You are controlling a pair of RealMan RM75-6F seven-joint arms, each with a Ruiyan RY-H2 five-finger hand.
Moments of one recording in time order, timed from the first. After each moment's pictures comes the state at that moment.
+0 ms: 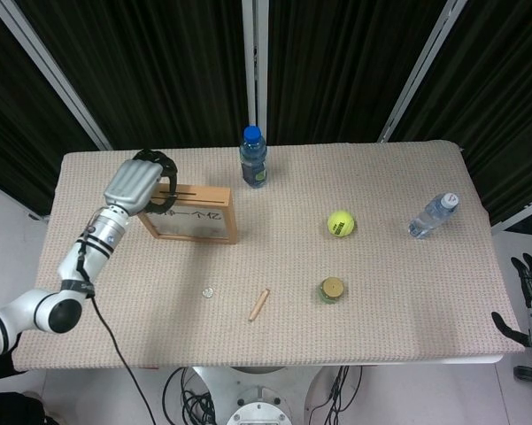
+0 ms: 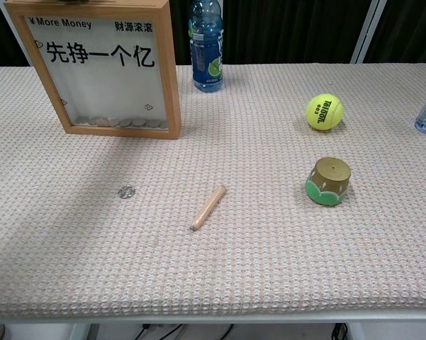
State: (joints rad) left arm -0.91 -1.10 -0.32 -1.65 0.87 0.79 0.24; right arm 0.00 -1.07 0.07 -1.54 -1.46 1.51 0.09
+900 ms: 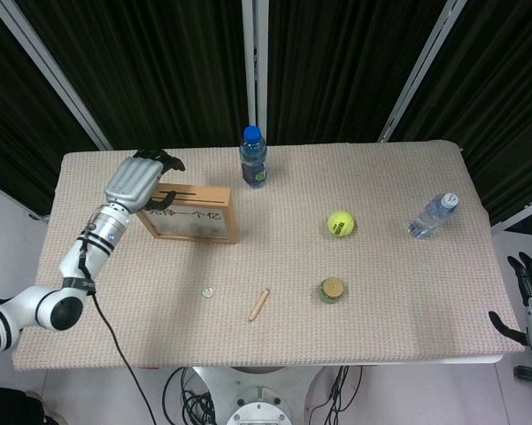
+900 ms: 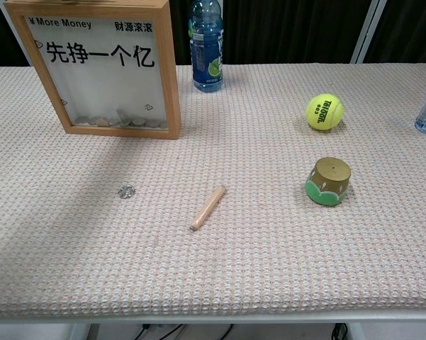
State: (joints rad) left arm -0.93 -1.10 -0.29 -1.63 0.89 0.81 0.19; right arm 0.01 -1.06 0.07 -1.55 -1.47 1.49 0.12
